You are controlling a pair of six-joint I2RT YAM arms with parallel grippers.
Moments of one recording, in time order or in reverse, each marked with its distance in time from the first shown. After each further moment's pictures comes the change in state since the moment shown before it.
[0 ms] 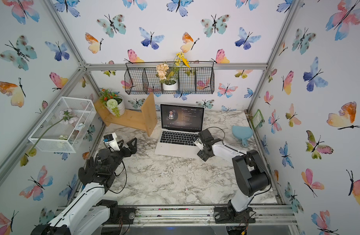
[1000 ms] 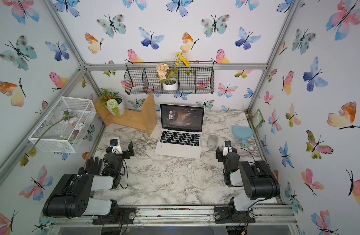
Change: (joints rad) left arm 0.084 0.509 -0.138 0.651 -0.061 0.328; right arm -0.258 0.000 -0.686 1.407 -0.090 0.313
